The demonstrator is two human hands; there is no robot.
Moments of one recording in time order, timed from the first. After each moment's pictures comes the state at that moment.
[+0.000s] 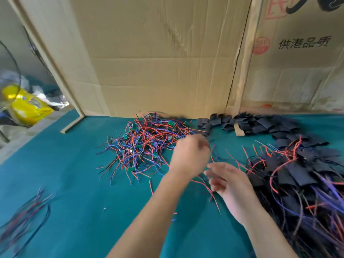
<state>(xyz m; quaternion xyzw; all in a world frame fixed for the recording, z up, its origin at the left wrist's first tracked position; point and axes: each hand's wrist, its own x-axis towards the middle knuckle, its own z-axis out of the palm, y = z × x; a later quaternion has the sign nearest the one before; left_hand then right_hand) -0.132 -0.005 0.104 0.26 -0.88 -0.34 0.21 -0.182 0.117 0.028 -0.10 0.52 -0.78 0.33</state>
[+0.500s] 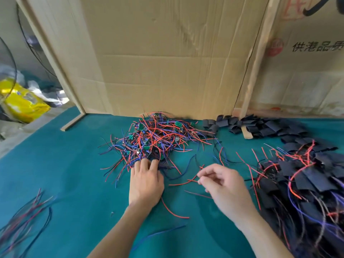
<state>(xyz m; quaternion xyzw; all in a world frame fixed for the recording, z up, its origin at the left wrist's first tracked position) -0.046 -0.108 -0.005 0.35 -0.91 0.01 0.24 -0.147 0.095 0.050 -0.31 0.75 -0.56 0.15</state>
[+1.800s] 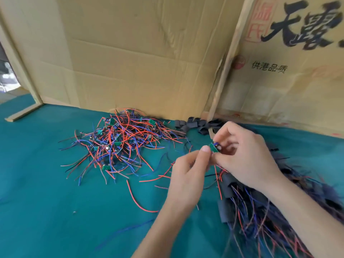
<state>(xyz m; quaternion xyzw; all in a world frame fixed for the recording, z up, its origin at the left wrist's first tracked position) -0.089 0.051 0.094 0.08 -0.69 -0.67 0.27 -0.174 0.161 0.159 -0.41 0.81 -0.41 -0.06</state>
